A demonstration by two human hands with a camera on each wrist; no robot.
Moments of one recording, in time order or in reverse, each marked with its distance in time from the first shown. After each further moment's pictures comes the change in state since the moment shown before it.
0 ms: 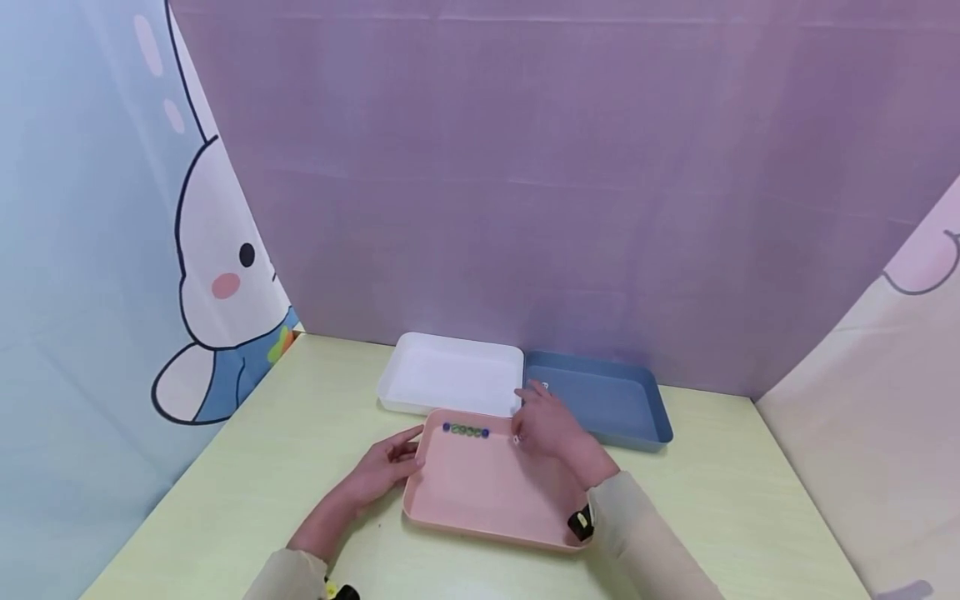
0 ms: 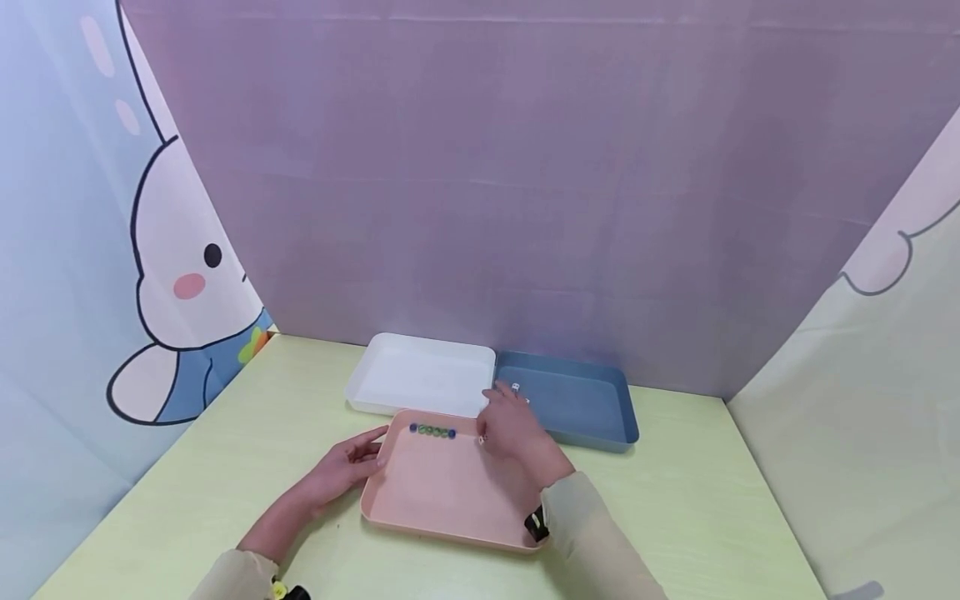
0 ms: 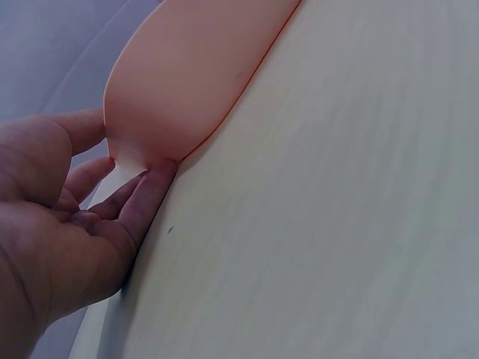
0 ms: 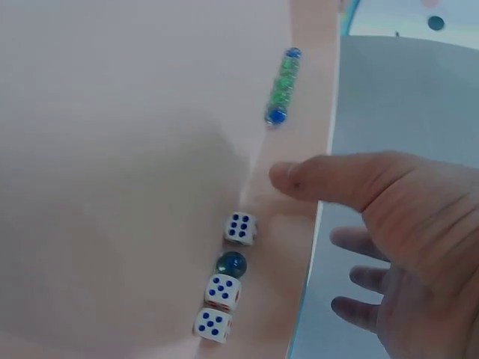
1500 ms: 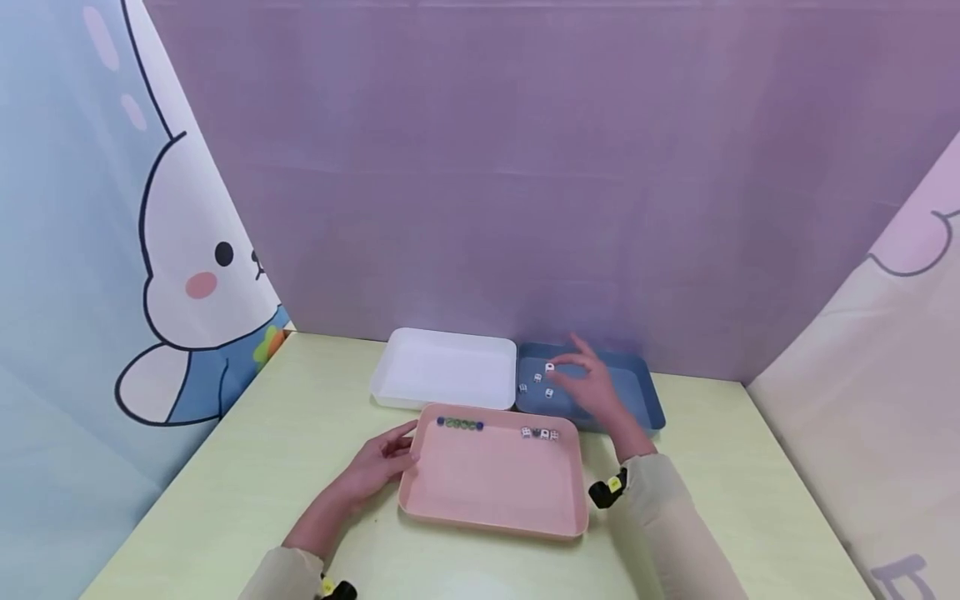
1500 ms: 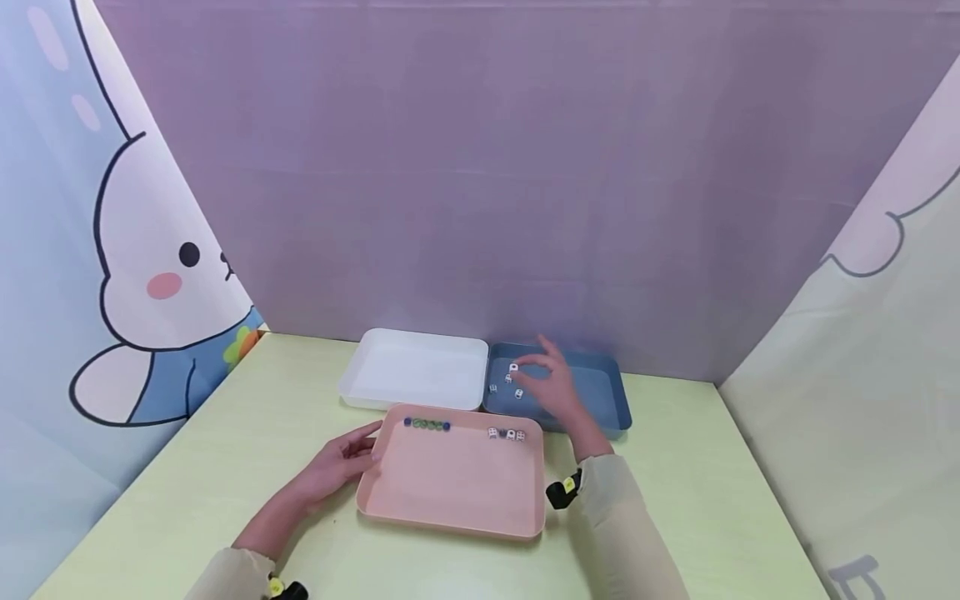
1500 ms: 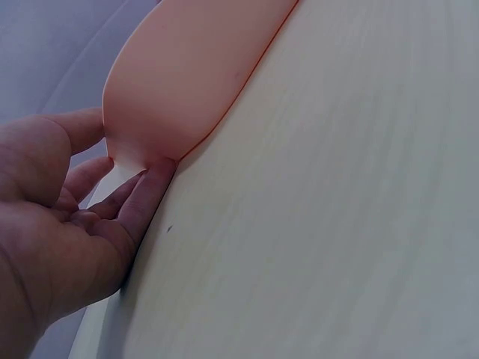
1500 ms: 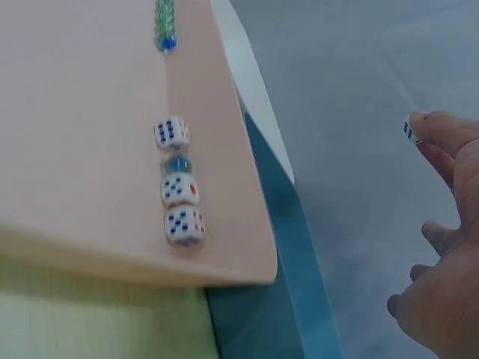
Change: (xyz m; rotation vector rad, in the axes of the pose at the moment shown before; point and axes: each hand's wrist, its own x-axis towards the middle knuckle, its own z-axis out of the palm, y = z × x) left_hand 0.003 0.000 -0.005 -0.022 -0.002 -0.011; right_hand -0.024 0.068 -0.020 0.939 0.439 0.331
